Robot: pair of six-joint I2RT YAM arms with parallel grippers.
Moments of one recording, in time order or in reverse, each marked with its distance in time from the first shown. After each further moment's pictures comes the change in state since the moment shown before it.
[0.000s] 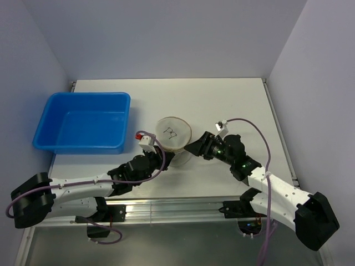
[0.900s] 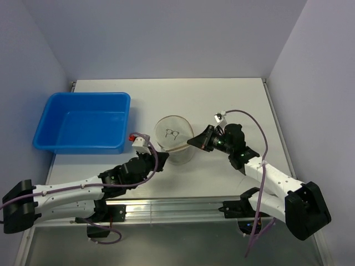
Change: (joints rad) left arm -0.060 -0.105 0.039 -0.199 -0.129 -0.006; right arm -0.113 0.137 0.091 0.002 -0.115 -0.028
